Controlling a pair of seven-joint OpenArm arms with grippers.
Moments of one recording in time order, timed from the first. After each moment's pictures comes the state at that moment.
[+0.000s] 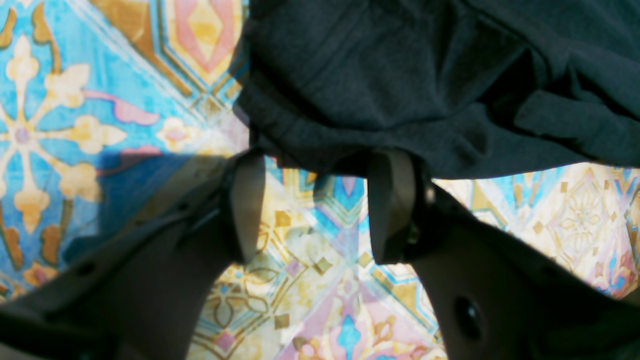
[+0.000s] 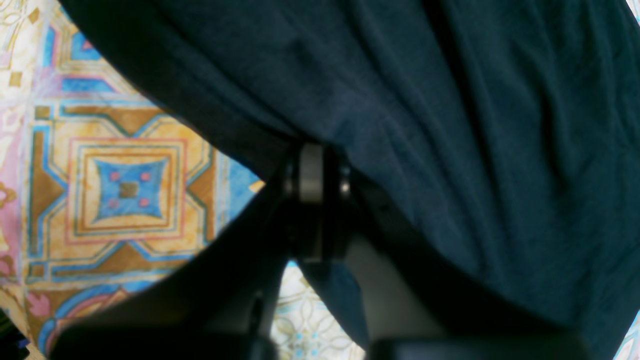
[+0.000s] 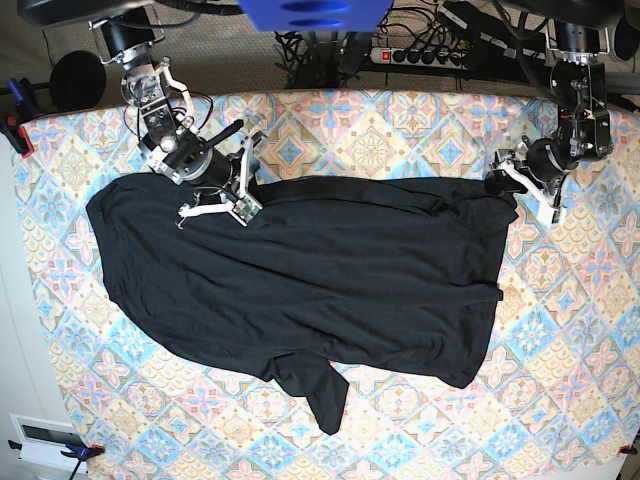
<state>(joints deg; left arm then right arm) 13.6 -29.9 -12.0 85.4 -48.3 -14.4 49.5 -8.2 21.0 -16.2 101.9 2.1 24.9 -38.9</state>
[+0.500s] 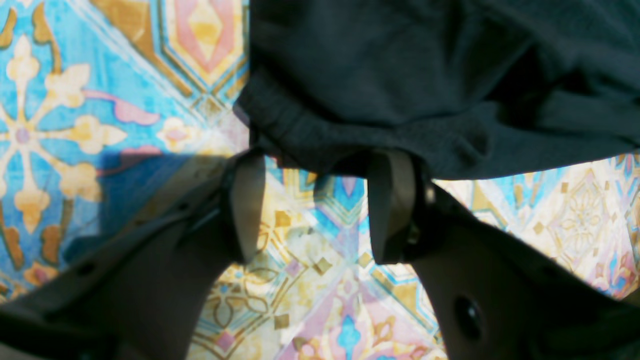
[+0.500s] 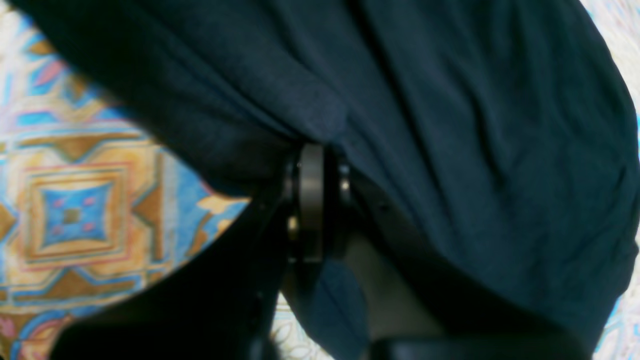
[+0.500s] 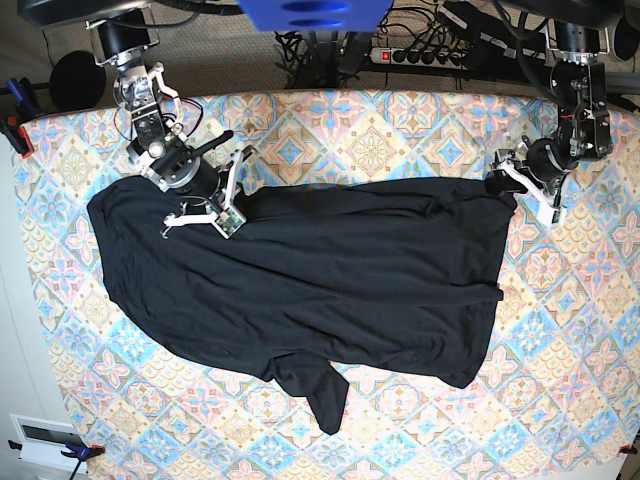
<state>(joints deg) 13.6 -29.9 -12.0 85.4 -48.3 -14.4 49.4 -7.8 21.2 -12.5 99.6 2.1 24.7 -34.2</state>
